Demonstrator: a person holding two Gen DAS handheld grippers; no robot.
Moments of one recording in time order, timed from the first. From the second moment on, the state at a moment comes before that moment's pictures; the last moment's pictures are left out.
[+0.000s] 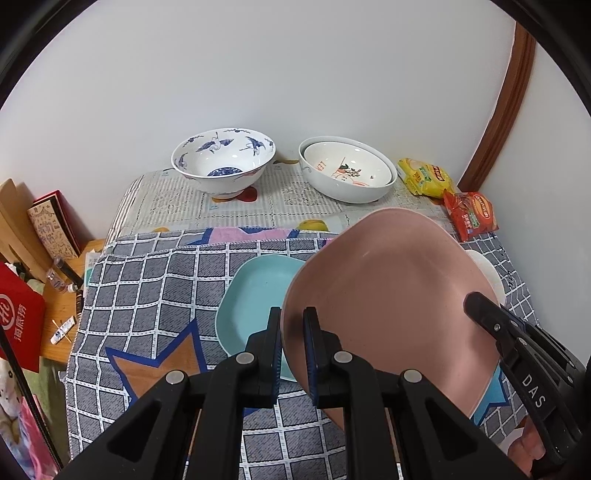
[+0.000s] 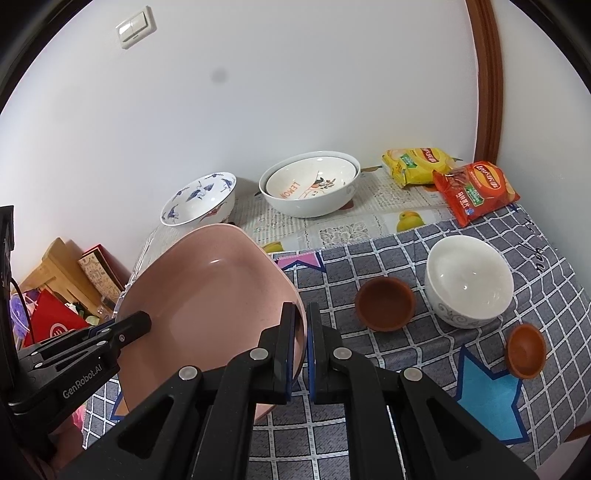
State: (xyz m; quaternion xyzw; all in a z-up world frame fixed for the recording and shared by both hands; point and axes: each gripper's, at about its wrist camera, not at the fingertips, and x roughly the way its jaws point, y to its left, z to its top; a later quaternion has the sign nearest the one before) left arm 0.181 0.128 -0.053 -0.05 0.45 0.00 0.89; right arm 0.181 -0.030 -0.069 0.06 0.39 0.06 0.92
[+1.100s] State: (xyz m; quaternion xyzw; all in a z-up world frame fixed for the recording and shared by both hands) left arm 0.190 0.147 -0.076 -0.06 0.47 0.02 0.88; right arm 0.198 -0.007 -0.090 0.05 0.41 0.07 0.91
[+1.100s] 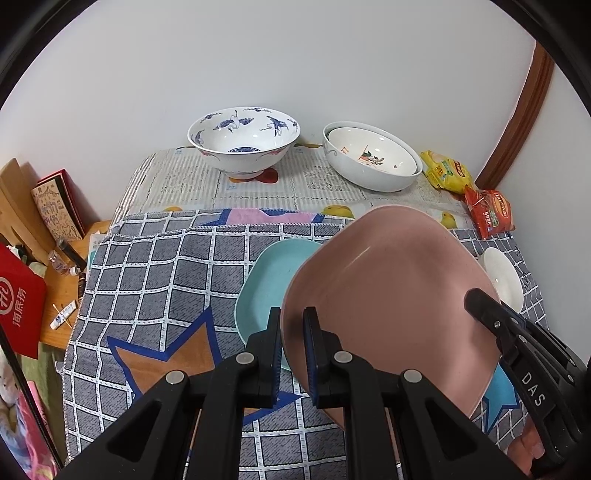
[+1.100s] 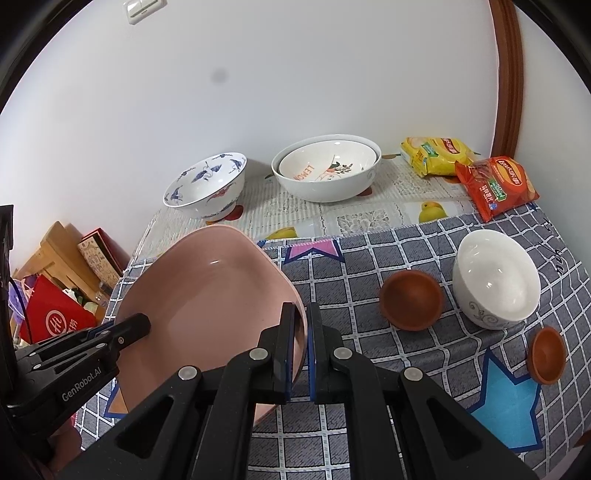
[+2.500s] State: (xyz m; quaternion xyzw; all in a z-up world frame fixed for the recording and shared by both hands) left arm 0.202 0.157 -0.101 -0.04 0.48 0.02 0.87; right arm 0.213 0.007 -0.111 0.04 0.43 0.08 0.90
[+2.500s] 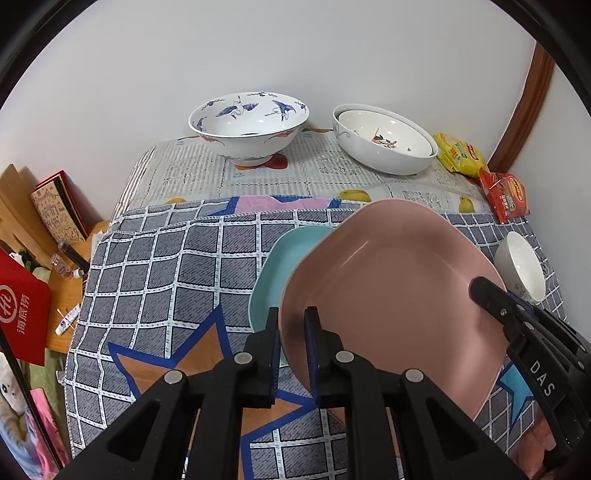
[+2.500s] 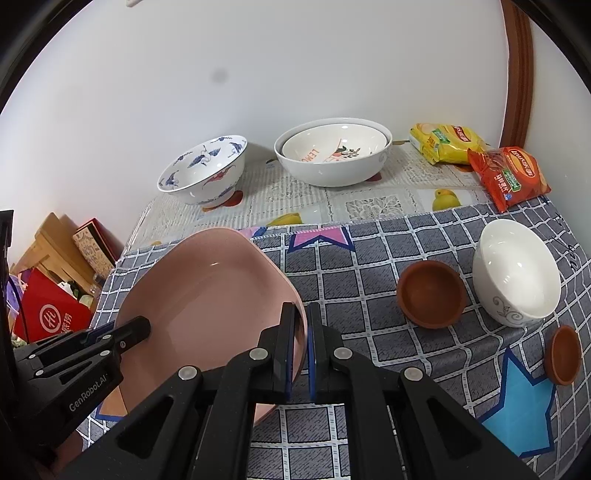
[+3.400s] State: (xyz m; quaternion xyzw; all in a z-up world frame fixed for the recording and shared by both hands) left arm 0.215 0.162 -0.130 -0.05 0.51 0.04 0.86; right arm 0.234 0.006 -0.139 0.04 0.45 0.09 0.89
